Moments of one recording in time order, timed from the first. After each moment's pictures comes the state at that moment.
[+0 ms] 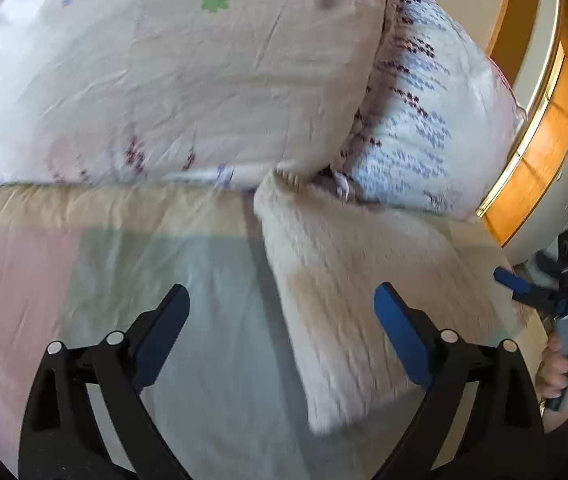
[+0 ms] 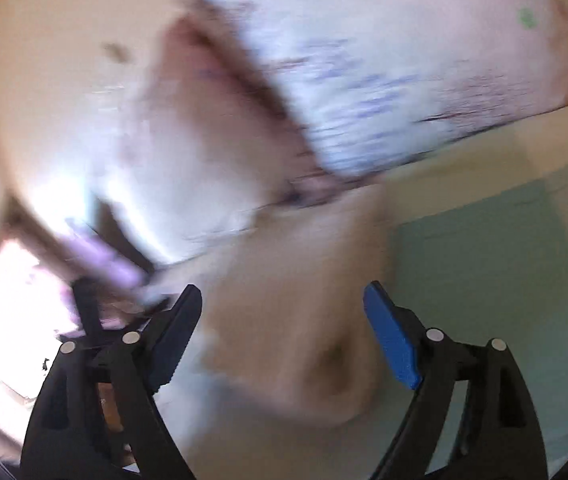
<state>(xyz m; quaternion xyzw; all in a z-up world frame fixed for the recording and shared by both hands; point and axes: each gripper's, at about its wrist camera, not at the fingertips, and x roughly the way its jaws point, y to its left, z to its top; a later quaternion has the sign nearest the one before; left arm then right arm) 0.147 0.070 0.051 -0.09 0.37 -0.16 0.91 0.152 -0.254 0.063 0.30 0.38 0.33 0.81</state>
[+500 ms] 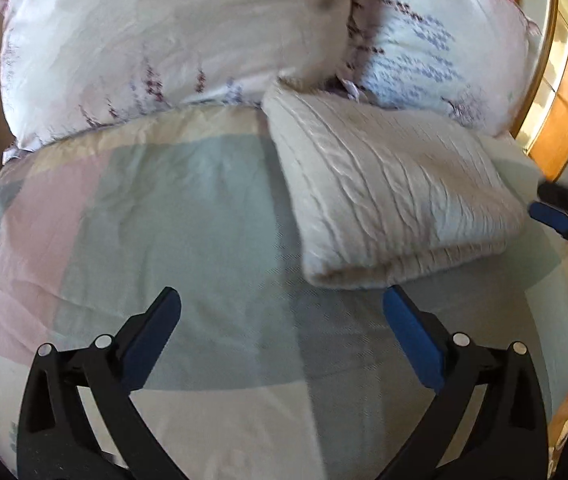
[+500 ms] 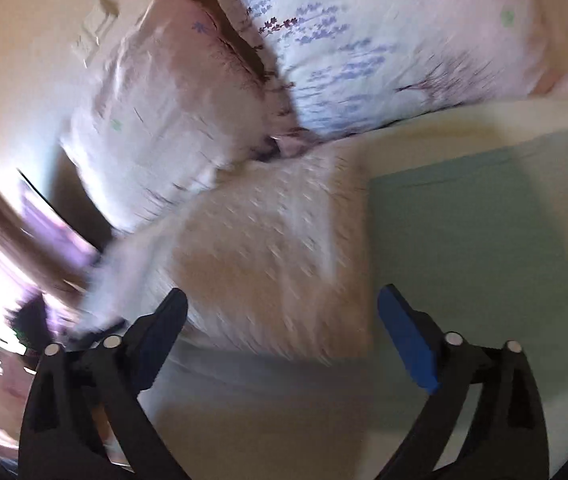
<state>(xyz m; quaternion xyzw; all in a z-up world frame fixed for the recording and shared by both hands) 0.084 0.035 0.007 0.01 0.43 -0.09 0.90 0.100 -0.239 0.043 0.16 0.41 0.15 0.88</state>
